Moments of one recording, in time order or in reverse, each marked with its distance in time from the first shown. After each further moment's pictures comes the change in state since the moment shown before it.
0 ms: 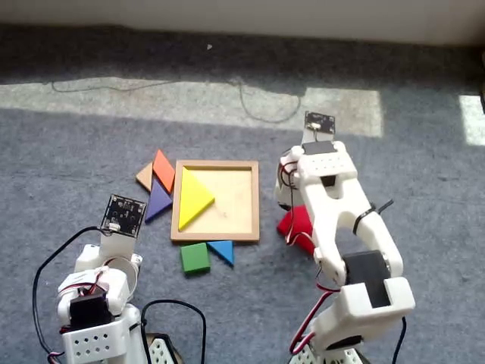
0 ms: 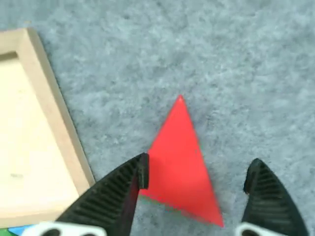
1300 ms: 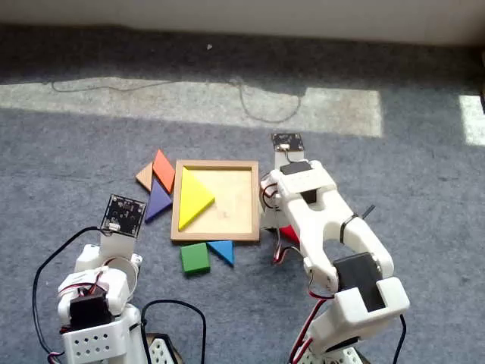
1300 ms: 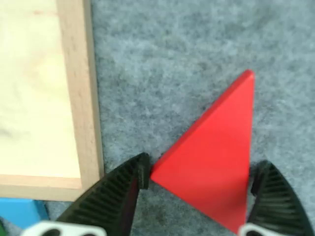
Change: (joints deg) left arm 0.0 0.0 0.0 0.0 0.0; right arm -6.5 -0.3 10.1 -6.9 6.9
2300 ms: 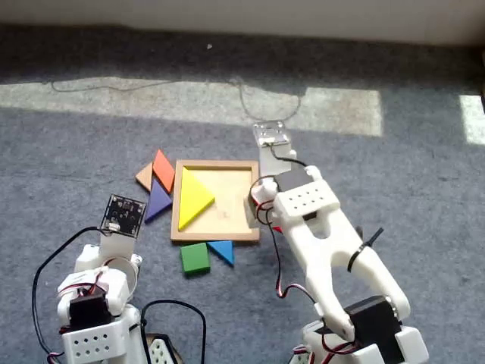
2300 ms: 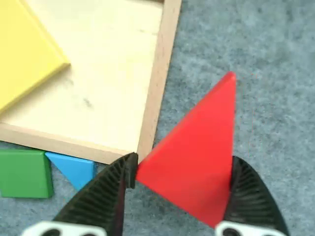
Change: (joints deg) left arm 0.0 0.0 0.0 0.0 0.0; right arm -6.5 -17.6 3.7 2.0 3.3
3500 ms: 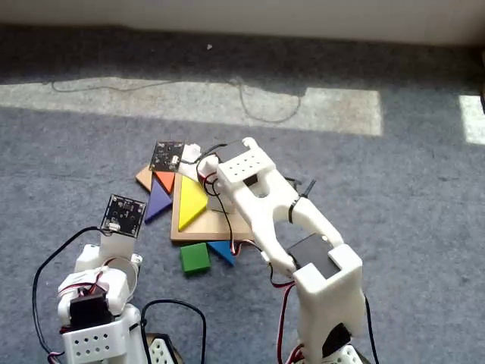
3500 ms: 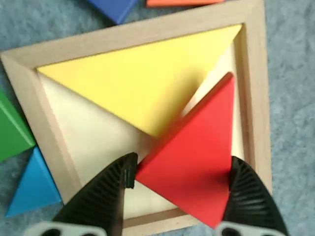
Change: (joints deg) left arm 0.0 0.0 0.0 0.0 0.0; right arm -9.1 32.9 -32.3 0.0 57.3
